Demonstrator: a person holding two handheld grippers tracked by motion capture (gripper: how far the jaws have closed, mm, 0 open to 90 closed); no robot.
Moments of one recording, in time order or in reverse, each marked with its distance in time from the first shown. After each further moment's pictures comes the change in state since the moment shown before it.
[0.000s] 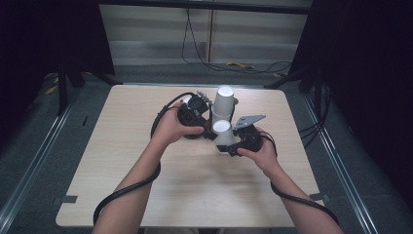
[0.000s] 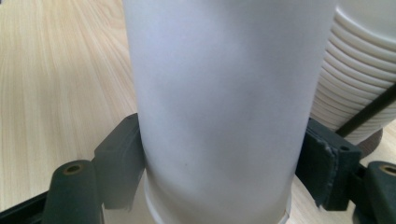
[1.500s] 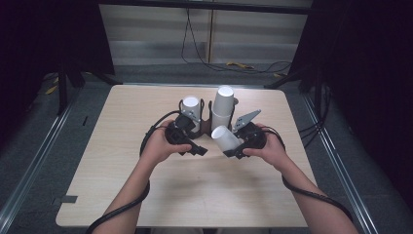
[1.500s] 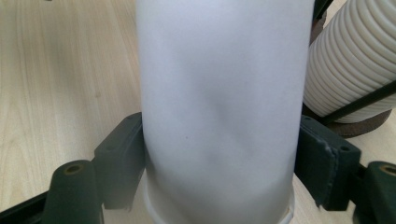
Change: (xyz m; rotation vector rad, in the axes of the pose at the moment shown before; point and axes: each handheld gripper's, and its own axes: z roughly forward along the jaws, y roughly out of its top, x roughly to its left) left arm -0.007 -0.059 0.011 -0.052 -0.016 -0.028; right arm -0.001 0.014 -0.013 0.228 0.072 -0.138
